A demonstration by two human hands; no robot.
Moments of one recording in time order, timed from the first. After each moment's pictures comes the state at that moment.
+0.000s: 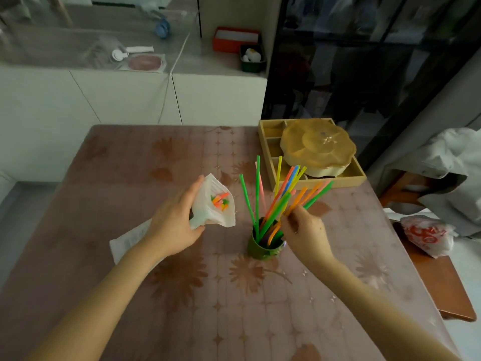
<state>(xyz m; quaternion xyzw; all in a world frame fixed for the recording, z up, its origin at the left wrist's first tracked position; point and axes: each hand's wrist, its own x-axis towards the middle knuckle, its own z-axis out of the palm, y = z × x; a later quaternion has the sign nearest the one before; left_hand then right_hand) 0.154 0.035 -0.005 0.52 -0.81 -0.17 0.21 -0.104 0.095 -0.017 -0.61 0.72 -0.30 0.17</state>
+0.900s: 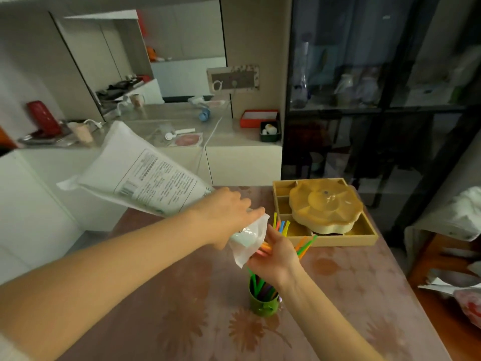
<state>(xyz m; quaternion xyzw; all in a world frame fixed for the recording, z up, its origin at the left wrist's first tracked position) 0.024 0.048 0.178 0.32 -0.88 0.27 -0.23 -0.089 0.068 0.069 0.05 0.24 -0.48 0.85</state>
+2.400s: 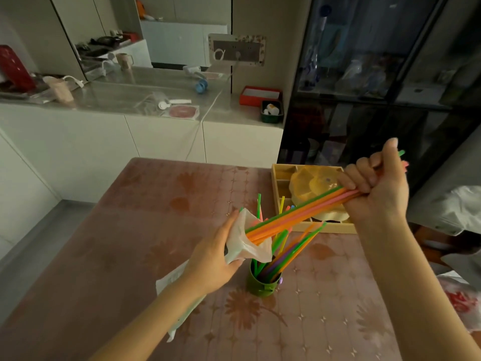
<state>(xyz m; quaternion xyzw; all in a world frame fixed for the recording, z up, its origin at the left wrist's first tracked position) 0.085 0.087 0.027 0.49 -0.78 -0.21 0.32 -0.153 0.062 0.168 -0.20 0.28 -0.77 0.53</state>
